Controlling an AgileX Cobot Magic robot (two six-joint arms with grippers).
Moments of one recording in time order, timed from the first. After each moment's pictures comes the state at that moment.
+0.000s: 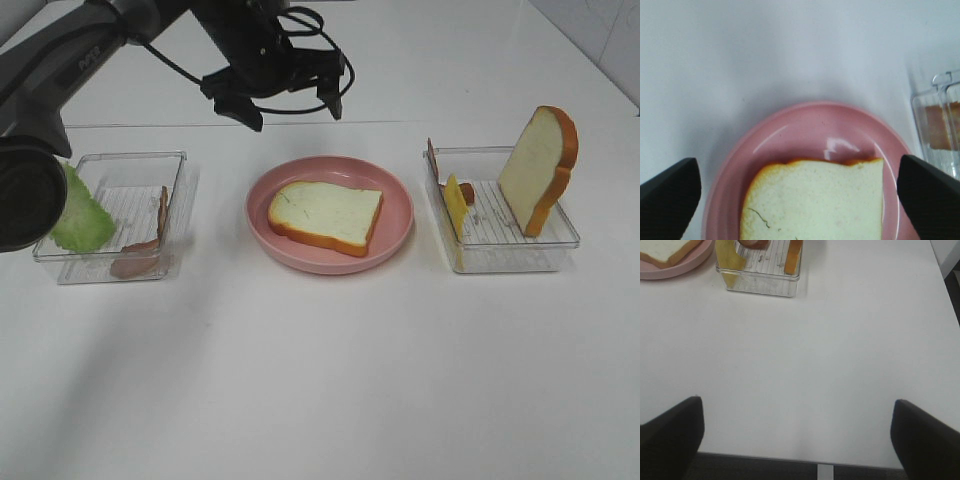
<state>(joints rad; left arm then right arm) -0.44 2.70 -2.82 -0.18 1.21 -0.30 0.12 0.05 -0.46 -0.13 1.11 0.08</state>
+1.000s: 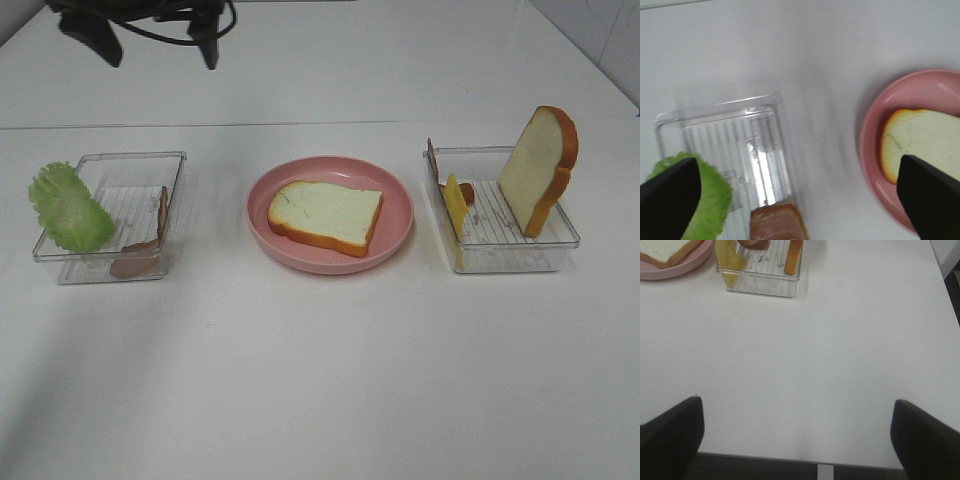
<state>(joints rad) -0.30 2.20 -2.21 0.03 1.21 -0.23 0.12 0.05 -0.46 -0.13 1.11 0.08</state>
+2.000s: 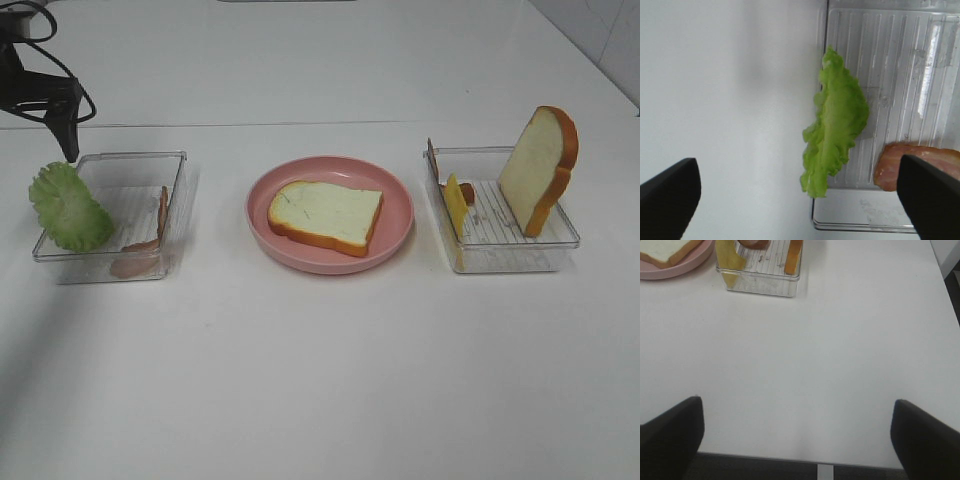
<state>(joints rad) -0.02 2.16 -1.86 -0.01 1.21 -0.15 0.12 0.05 -0.46 -0.13 1.11 0.08</state>
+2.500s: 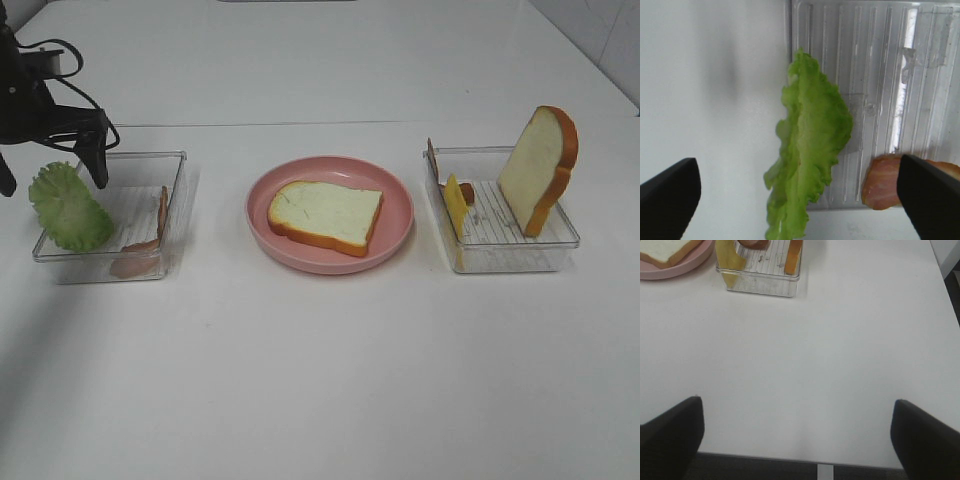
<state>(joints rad) -0.02 2.26 -1.86 -0.08 1.14 -0.09 0.12 0.05 -0.46 -0.13 1.11 0.08</state>
